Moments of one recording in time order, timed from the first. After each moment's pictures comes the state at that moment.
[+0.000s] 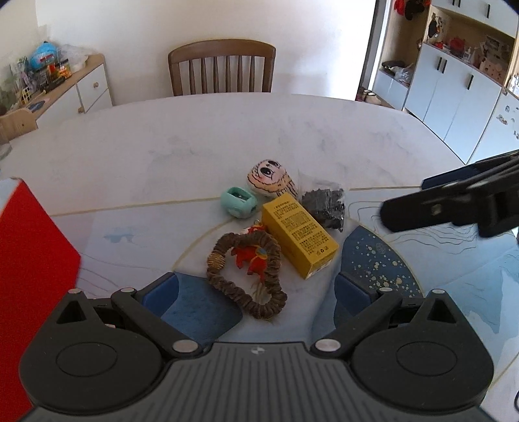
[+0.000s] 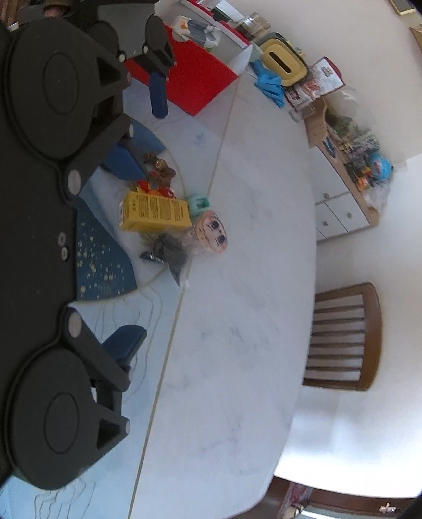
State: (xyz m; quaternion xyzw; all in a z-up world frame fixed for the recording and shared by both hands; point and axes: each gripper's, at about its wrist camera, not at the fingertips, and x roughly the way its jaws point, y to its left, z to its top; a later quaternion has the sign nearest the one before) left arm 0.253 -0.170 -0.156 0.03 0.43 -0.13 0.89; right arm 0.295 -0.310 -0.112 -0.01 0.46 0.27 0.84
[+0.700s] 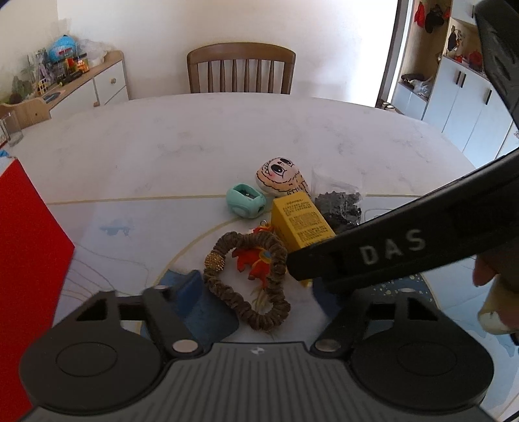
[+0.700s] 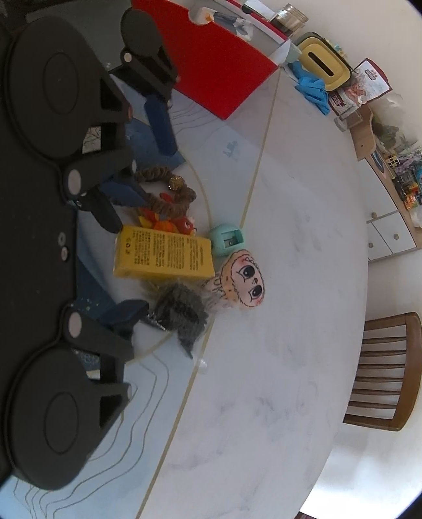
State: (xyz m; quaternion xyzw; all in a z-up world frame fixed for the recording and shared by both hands) left arm 0.254 -0.177 -0.174 0.01 0.42 -0.10 0.90; right arm 0.318 -0.255 -0.149 -0.03 0.52 0.29 0.80
